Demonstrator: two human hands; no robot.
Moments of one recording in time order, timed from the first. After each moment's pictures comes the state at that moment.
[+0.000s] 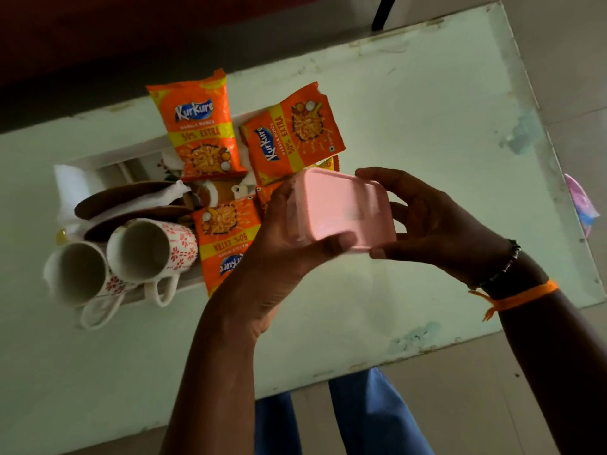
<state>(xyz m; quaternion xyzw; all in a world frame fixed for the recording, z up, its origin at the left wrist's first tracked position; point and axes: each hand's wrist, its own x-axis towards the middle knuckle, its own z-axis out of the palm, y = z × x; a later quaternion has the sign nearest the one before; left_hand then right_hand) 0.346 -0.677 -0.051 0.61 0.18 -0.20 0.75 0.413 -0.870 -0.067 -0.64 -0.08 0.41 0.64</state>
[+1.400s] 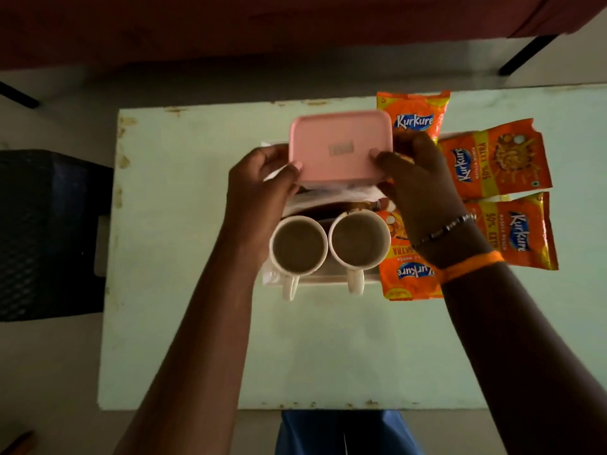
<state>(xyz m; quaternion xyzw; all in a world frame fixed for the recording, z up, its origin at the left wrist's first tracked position) 0.307 -0.412 -0.043 0.65 0.38 0.05 0.65 0.385 -0.552 -0.042 -0.74 0.07 0.25 0.63</state>
